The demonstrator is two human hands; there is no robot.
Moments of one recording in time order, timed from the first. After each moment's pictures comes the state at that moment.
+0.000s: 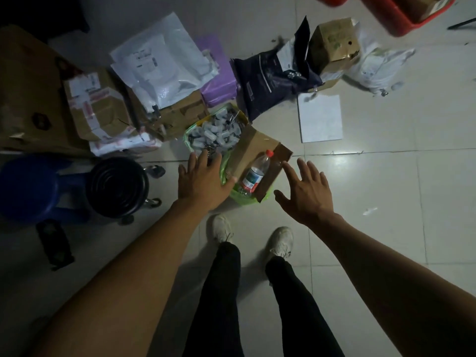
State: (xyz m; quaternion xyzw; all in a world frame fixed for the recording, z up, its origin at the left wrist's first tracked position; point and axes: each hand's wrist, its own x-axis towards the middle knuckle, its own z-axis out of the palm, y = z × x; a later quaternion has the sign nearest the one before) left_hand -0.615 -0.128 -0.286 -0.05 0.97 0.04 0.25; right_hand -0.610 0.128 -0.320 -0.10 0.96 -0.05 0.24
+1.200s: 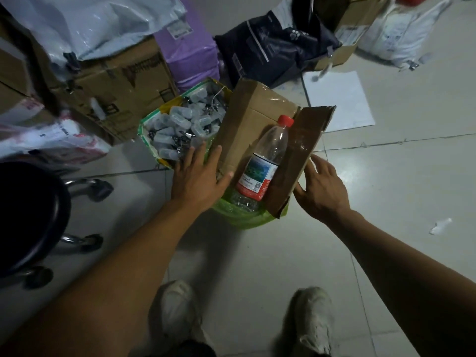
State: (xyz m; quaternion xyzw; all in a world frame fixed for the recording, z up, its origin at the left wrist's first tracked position) left_hand -0.622 -0.139 -0.668 0.02 0.99 0.10 0.11; right_hand -0.613 0.132 -0.684 0.00 0.98 -0.12 0.14
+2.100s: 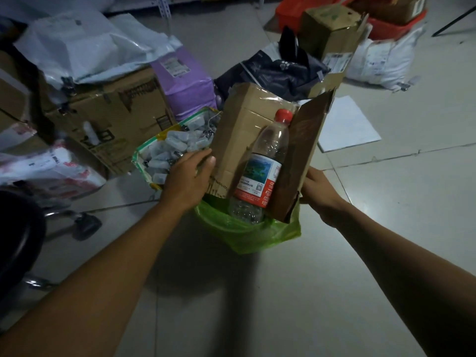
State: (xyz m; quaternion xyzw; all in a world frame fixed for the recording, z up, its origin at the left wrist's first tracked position) left_hand -0.647 -0.158 -0.733 0.02 0.94 0.34 -0.05; right_hand -0.629 0.120 -0.749 0.06 0.79 -0.59 0.14
